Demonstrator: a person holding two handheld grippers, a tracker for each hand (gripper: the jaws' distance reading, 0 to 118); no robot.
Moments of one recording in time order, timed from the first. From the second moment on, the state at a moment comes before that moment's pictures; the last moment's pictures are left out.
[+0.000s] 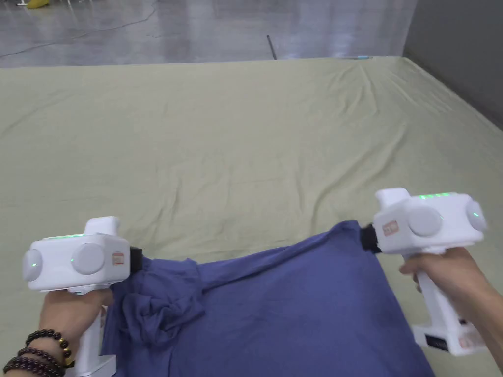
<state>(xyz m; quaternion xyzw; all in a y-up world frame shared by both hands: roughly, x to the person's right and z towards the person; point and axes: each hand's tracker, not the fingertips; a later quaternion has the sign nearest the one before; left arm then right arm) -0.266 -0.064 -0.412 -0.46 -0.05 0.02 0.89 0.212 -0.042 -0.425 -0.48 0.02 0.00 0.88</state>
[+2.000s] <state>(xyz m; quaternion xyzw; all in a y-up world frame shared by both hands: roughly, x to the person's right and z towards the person) -0.300 -0.091 -0.176 -0.47 -0.08 0.06 0.88 0.217 -0.110 -0.183 -0.55 0.01 0.05 0.83</state>
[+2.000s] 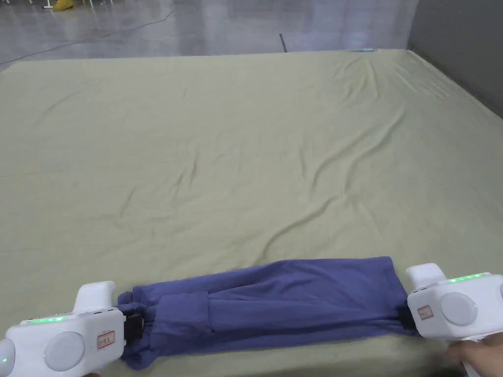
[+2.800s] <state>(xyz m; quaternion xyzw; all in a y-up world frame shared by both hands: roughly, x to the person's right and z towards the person) -0.370 -0.044 -0.173 -0.41 -0.10 0.29 0.86 0.153 -0.006 -0.181 -0.40 0.04 -0.02 0.91</state>
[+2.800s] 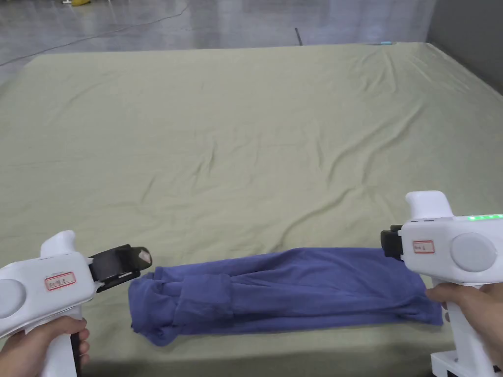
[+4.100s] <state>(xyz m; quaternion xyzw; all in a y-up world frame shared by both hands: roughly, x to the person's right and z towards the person) -0.395 -0.132 -0.203 -0.41 -0.20 0.39 0.80 0.143 -0.022 -0.187 -0.44 0.04 -0.01 0.90</state>
